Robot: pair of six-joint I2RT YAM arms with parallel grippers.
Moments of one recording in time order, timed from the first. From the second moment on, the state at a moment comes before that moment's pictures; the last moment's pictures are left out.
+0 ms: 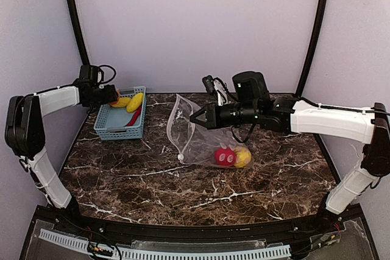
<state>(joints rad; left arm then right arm) -0.04 1.75 1.31 -0.24 -0.03 -0.28 0.91 1.56 1.24 -0.08 -0.32 0.53</state>
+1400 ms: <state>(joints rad) -0.59 1.42 1.02 -0.05 0.81 -0.26 0.91 1.53 1.25 -0.16 -0.29 0.53</state>
